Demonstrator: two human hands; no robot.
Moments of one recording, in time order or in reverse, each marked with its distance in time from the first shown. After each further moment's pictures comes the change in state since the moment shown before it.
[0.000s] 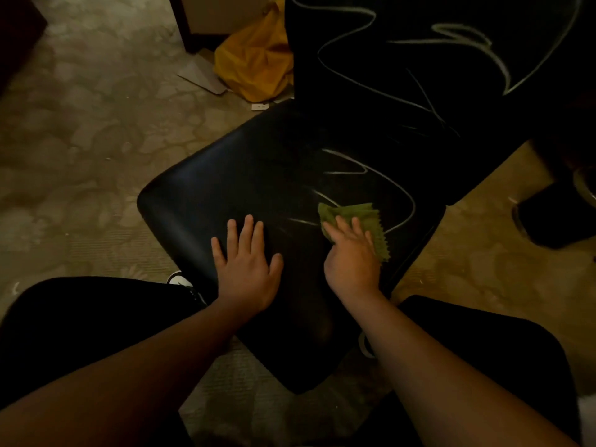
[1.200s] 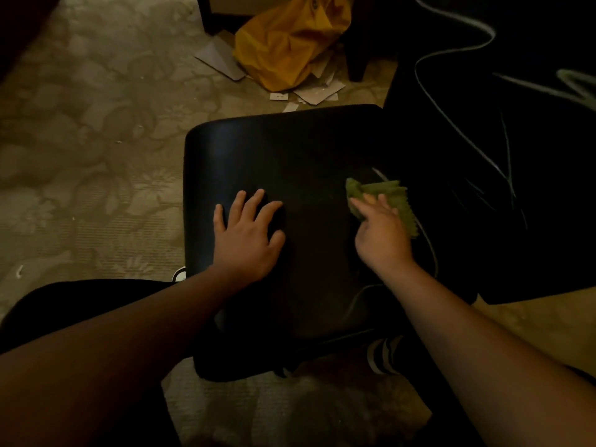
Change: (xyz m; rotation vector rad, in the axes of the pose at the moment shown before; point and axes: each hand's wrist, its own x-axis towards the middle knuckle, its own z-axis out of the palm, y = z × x) left_hand 0.072 -0.030 -0.028 0.012 -0.001 0.095; right_hand 0.085 0.003 -0.003 0.023 -0.021 -0.062
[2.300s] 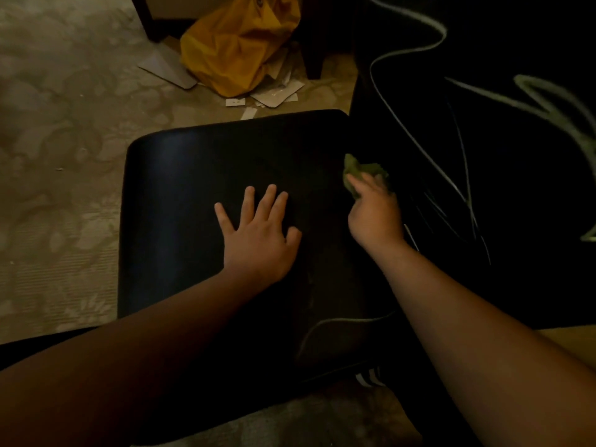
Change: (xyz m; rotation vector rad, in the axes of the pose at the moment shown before) left_hand 0.063 0.091 0.020 0.071 -0.083 0.111; right_hand 0.074 0.061 -0.016 0.081 0.110 0.107
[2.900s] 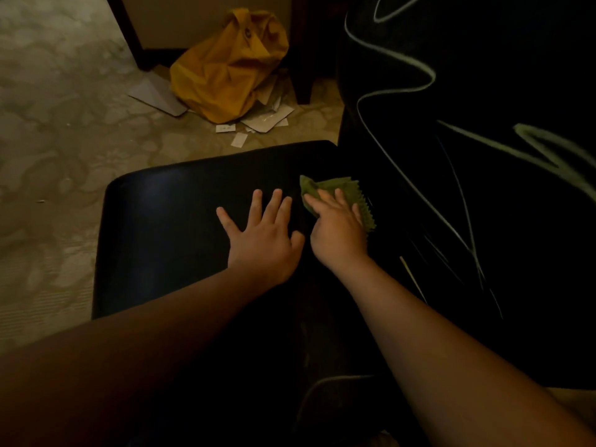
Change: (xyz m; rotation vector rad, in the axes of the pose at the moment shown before) left_hand 0.076 0.011 -0.011 0.031 -0.010 0.088; right_hand 0.037 -0.048 0.017 -0.125 -0.110 -0.065
